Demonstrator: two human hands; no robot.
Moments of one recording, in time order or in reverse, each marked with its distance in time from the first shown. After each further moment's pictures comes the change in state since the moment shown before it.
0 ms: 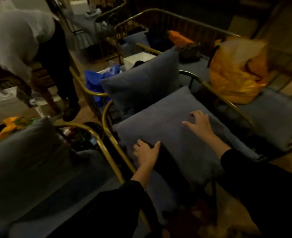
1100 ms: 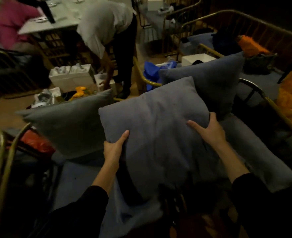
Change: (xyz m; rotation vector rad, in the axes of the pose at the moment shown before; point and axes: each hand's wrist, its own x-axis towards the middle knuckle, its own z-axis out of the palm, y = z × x) left_hand -0.054 -0.113 -0.172 -0.782 0.440 -0.261; right_hand -0.070 -0.101 0.014 0.287 -0.180 -0.117
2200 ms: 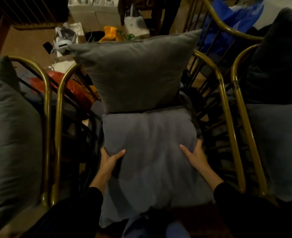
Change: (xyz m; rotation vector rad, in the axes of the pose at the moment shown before) left_hand 0.156 -0.160 -0.319 0.123 0.045 -0.186; right_hand -0.152 -0.007 0.368 0.077 -0.396 0.290
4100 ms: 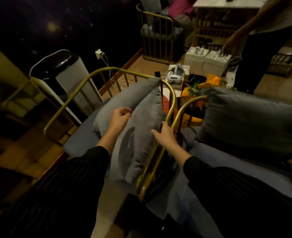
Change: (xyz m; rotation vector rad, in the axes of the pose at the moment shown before) left_hand -0.046 0.133 -0.345 0.155 0.467 0.383; right_hand -0.185 -0.281 0.339 -0.372 -0.510 -0.570
